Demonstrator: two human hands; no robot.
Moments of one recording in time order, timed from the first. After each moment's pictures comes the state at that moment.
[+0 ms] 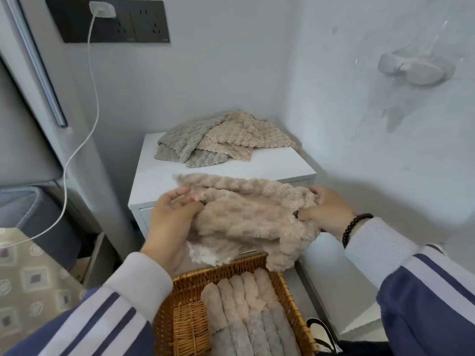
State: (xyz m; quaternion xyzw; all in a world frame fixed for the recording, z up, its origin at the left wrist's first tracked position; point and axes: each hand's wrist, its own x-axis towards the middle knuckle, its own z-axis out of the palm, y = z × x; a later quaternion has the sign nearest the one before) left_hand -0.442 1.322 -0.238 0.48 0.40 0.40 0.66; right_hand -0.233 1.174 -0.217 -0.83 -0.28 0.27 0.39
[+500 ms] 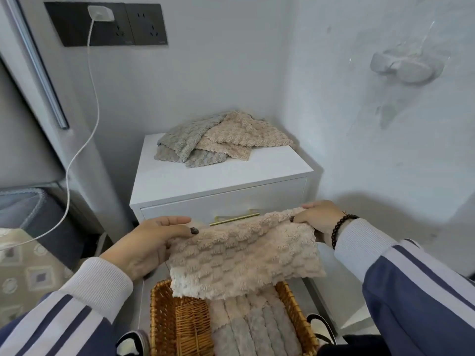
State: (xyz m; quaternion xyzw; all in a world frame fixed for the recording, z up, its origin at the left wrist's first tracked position) left_hand -0.487 1.328 -0.233 0.50 0.43 0.19 0.73; right_hand -0.228 1.172 -0.243 -0.82 -0.17 0.32 0.44
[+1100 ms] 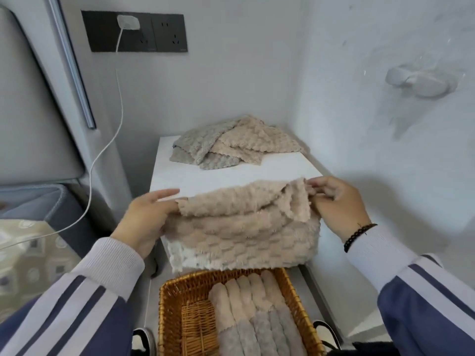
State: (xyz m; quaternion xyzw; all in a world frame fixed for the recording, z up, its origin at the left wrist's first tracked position) left_hand -0.503 1.350 -0.209 0.54 0.46 0.33 0.62; right_hand -0.262 1.169 -0.202 -0.75 -0.29 0.14 0.58
